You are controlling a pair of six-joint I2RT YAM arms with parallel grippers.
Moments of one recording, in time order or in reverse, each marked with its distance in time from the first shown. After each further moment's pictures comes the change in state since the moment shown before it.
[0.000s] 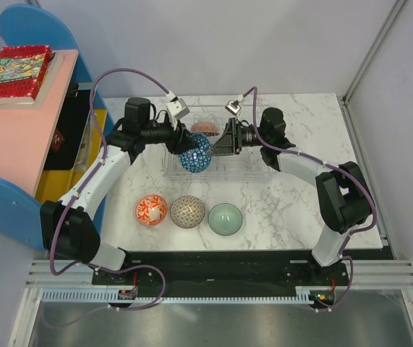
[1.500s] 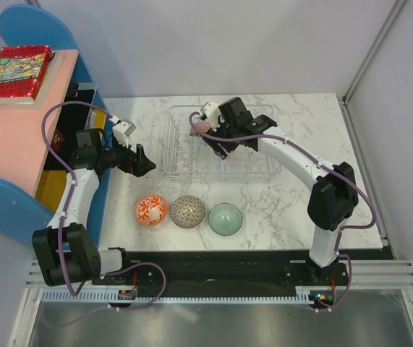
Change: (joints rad) left arm 0.460 -0.178 -0.319 -0.123 -0.020 0.023; right arm 0.193 0.071 0.549 -1.339 1.157 -1.322
